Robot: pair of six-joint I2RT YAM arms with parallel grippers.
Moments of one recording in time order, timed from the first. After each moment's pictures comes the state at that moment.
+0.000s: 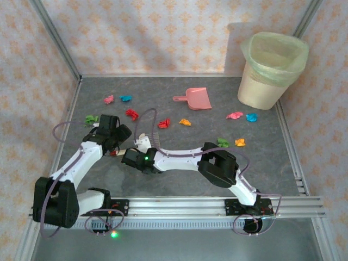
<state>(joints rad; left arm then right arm) -0.10 1.20 0.70 -0.50 -0.04 -0.88 1.27 2.16 1.61 -0.69 0.57 0.78</state>
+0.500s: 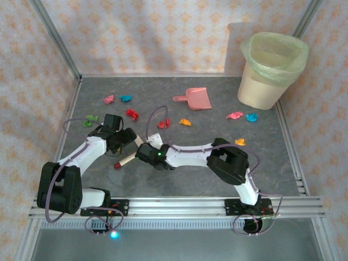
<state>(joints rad) -0.10 1.33 0.70 -0.47 0.05 -0.75 1.19 2.00 1.34 -0.54 0.52 0.69</state>
